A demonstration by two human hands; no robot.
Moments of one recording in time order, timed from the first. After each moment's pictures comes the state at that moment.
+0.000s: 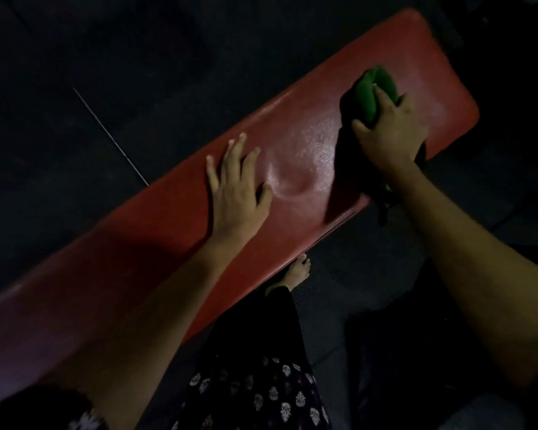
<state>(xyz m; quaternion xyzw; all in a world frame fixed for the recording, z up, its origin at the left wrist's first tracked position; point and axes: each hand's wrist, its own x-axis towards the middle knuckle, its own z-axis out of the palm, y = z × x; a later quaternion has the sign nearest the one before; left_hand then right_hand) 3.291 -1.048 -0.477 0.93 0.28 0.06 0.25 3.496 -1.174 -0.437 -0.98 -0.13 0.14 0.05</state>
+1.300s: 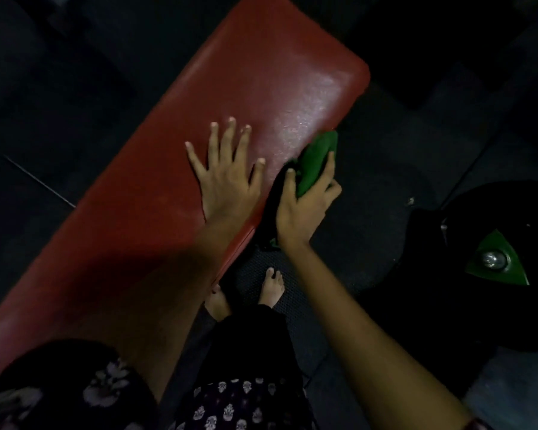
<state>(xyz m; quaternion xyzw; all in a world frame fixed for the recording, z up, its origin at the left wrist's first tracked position) 3.393 -1.129 -0.486 0.98 0.16 0.00 0.15 3.394 -1.228 -0.472 -0.86 0.20 0.04 0.46</state>
